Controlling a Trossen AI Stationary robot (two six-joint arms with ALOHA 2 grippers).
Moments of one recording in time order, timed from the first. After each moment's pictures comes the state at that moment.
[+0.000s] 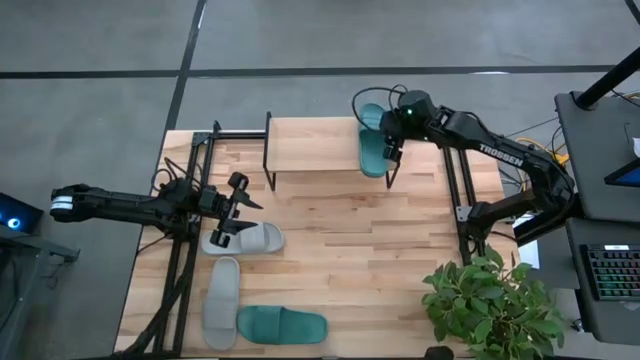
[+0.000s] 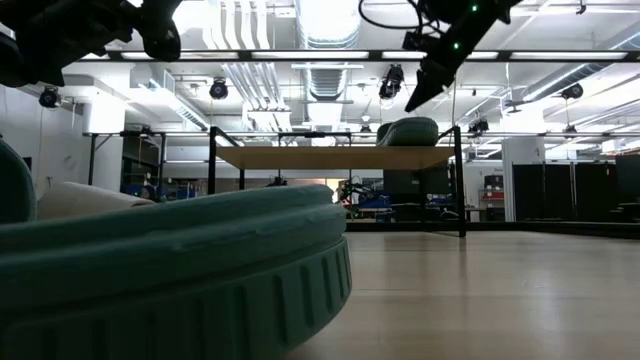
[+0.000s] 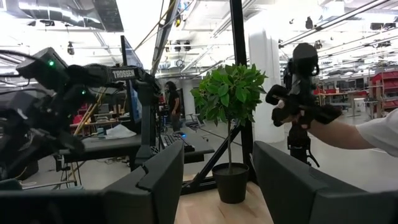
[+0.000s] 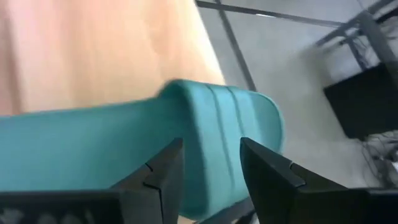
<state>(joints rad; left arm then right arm) 0.06 0.65 0.18 0.83 0.33 -0.01 -0.59 1.33 1.23 -0.61 0.12 -0.51</state>
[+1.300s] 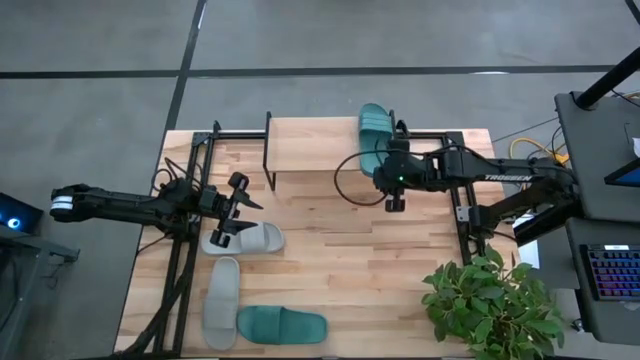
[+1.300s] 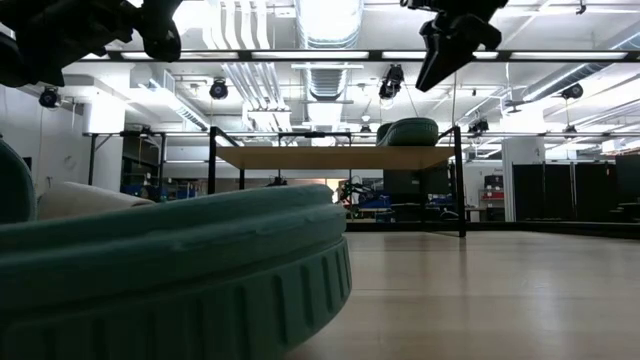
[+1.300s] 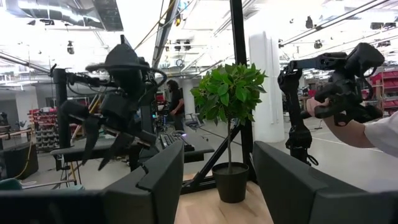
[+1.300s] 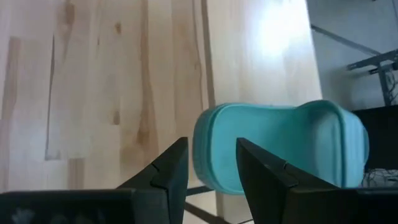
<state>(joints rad) 0.06 0.65 0.18 0.83 0.33 -0.01 -0.08 1.29 1.21 -0.86 0.39 -0.30</state>
